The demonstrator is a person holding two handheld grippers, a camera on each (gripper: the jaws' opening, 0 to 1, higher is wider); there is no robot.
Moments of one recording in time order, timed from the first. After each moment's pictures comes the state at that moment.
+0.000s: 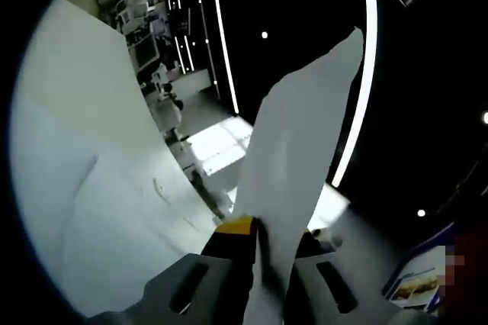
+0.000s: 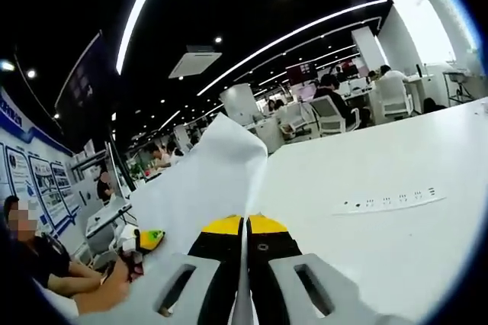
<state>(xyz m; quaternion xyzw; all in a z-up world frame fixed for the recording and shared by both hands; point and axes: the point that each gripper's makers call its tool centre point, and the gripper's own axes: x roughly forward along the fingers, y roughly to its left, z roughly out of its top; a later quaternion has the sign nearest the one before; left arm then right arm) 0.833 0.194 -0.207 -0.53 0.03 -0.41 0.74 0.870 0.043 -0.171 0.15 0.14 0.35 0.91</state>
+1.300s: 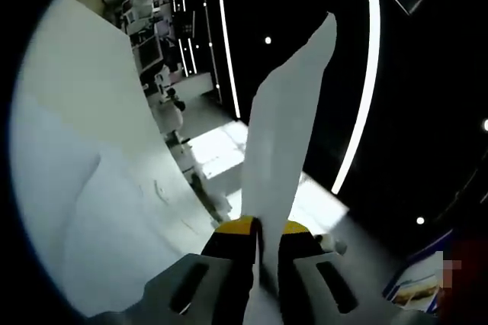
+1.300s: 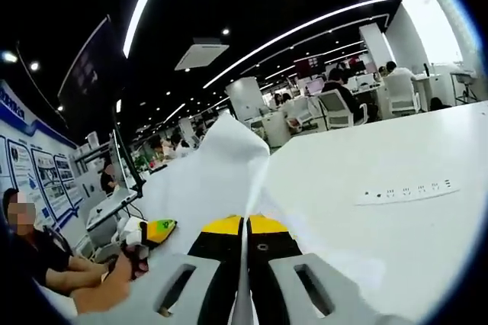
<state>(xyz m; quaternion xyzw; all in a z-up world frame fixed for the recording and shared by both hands) 0.836 0.200 -0.206 -0.55 0.02 -0.40 0.73 0.857 0.085 -0.185 0.14 0.16 0.37 0.91</state>
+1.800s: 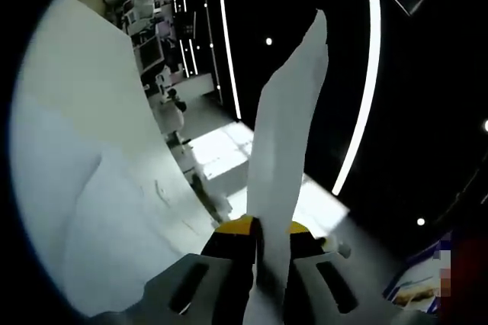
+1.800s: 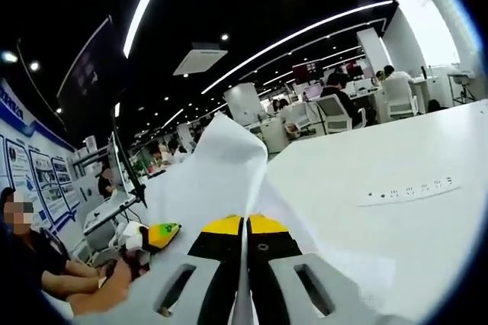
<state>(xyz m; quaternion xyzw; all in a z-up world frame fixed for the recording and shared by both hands) 0.834 0.198 -0.207 -0.55 0.02 -0.40 0.73 0.856 0.094 -0.186 0.14 0.14 0.36 0.91</state>
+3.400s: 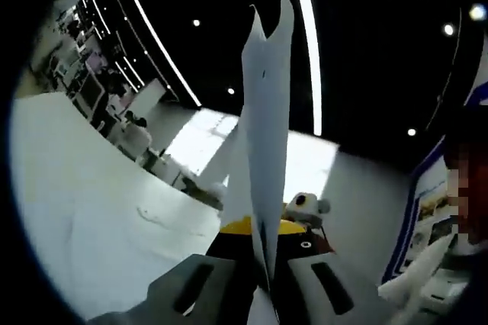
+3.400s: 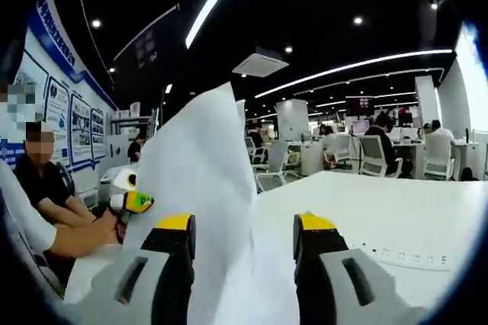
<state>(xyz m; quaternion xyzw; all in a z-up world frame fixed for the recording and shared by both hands) 0.780 0.160 -0.171 -0.31 -0.05 -0.51 0.80 0.847 0.063 -0.177 0.01 0.04 0.50 0.86</state>
